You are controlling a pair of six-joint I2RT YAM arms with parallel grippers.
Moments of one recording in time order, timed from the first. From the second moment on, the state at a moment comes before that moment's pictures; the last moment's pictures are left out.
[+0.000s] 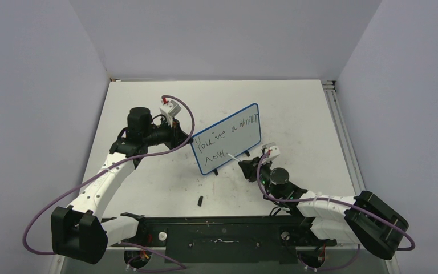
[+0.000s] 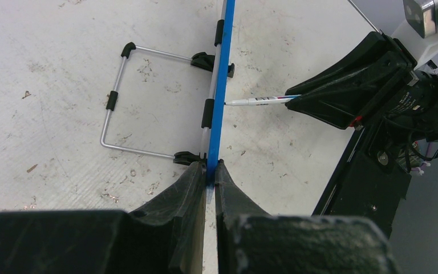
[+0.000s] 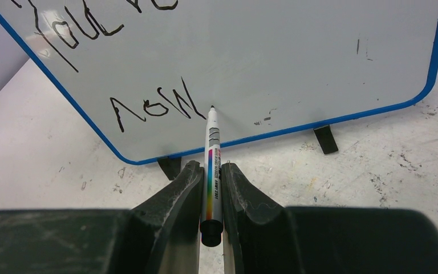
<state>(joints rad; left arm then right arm) -0.26 1.17 0.90 -0.23 0.72 -0.08 0.82 1.14 0.17 0.80 0.20 0.41</state>
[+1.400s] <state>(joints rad) -0.27 1.06 0.81 -0.31 0.65 -0.17 0.81 0.56 0.26 0.20 0.32 0.33</state>
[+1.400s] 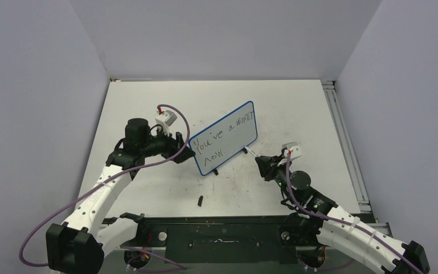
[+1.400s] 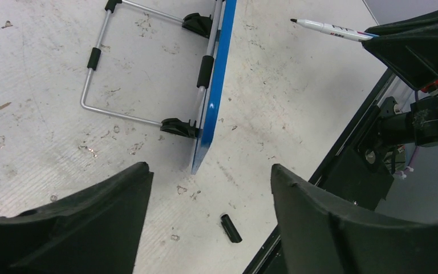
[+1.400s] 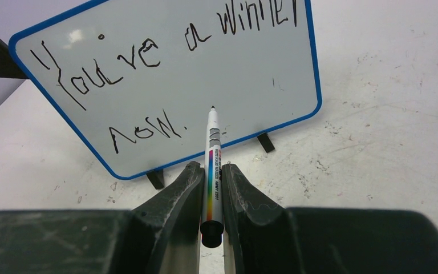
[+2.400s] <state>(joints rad) -1.23 0.90 0.60 -0.53 -0.35 -0.90 0.81 0.49 0.43 -0.17 0.23 0.30</state>
